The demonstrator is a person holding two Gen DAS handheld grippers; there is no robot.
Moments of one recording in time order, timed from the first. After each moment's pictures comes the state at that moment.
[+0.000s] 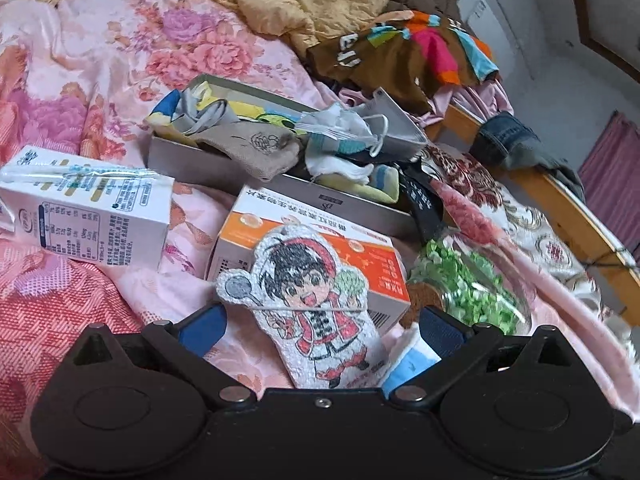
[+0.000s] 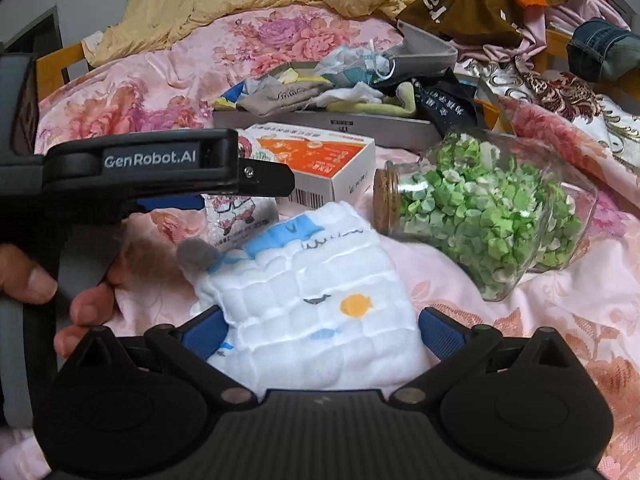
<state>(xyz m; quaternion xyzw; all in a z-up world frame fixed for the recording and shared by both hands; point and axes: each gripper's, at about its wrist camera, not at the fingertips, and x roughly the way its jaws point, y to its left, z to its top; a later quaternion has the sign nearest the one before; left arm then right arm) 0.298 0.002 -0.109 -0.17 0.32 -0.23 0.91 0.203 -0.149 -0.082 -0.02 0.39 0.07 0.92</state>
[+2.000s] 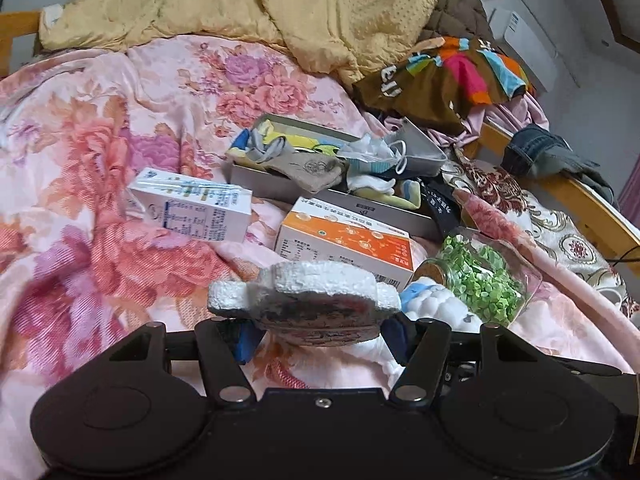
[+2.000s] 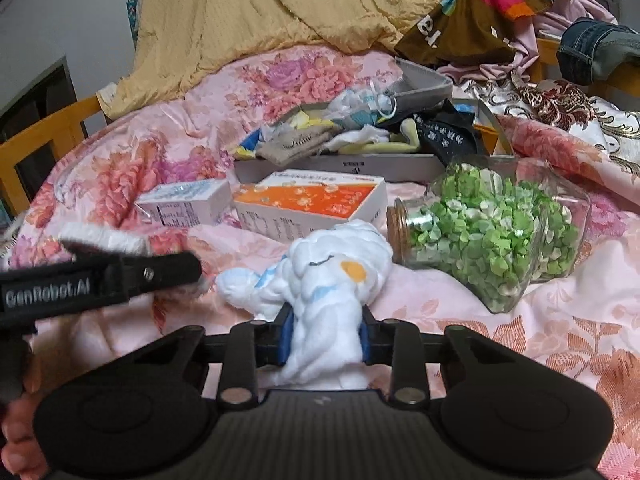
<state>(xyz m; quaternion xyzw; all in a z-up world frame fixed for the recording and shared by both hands) 0.199 0.016 -0.071 -0.14 0.30 -0.12 0.94 0.182 -0.155 -0.055 0.04 0.33 0.10 0.94</state>
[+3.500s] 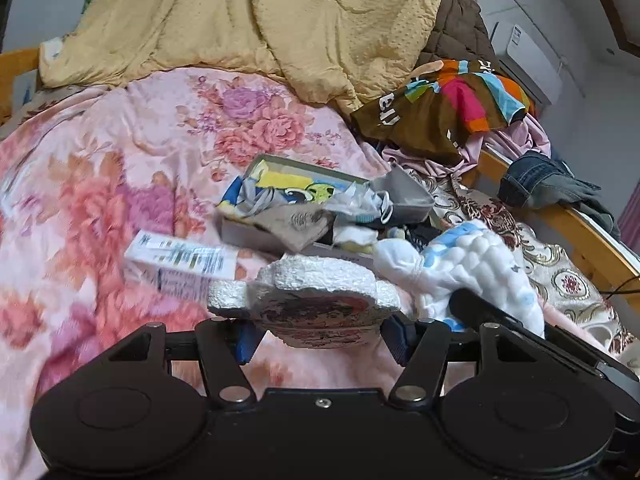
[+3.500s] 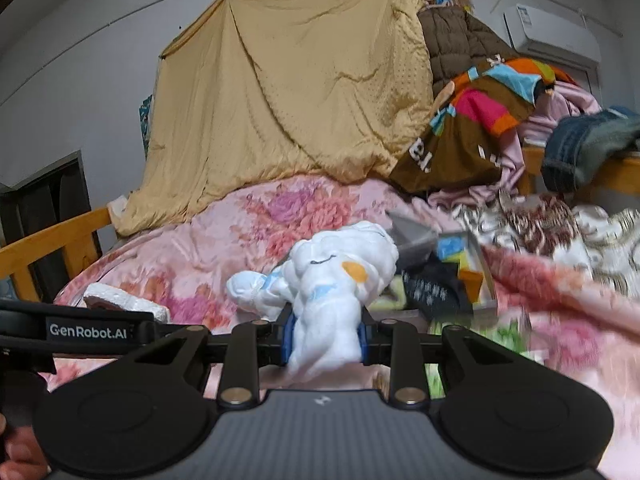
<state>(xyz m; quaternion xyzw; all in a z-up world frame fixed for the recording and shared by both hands) 0.218 0.000 -0.009 -0.13 0.28 -0.10 0.95 0.207 -0.180 0.009 0.06 0.15 0.10 0.98</state>
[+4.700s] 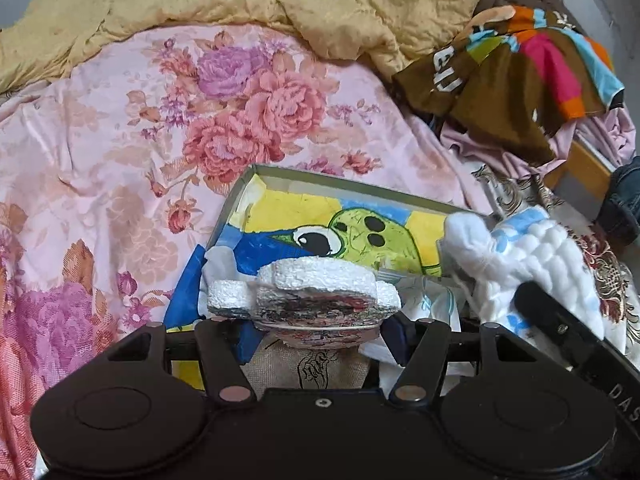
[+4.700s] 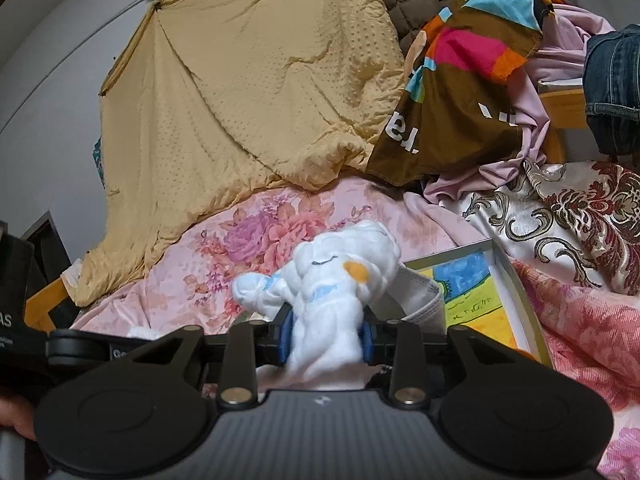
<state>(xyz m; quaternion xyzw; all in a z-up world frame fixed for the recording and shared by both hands) 0.485 -0.026 -0.015 -0.10 0.38 -0.07 0.92 0.412 -0.235 -0.015 0.17 0.18 0.10 0.96</state>
